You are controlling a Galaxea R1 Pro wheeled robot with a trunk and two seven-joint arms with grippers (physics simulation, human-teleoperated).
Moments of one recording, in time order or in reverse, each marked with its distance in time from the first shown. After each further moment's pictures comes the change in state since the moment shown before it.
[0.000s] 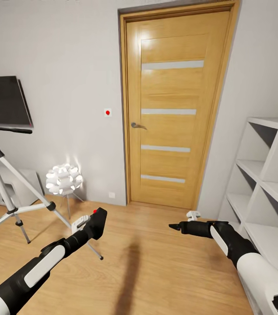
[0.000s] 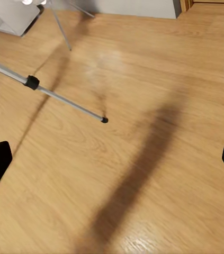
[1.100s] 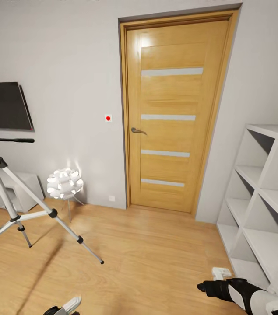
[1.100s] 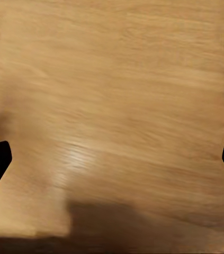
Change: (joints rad) left arm -0.002 -0.301 -0.011 0.996 -0.095 0.089 0.033; right arm 0.083 -0.012 0.008 0.588 0.049 -0.322 -0.321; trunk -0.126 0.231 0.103
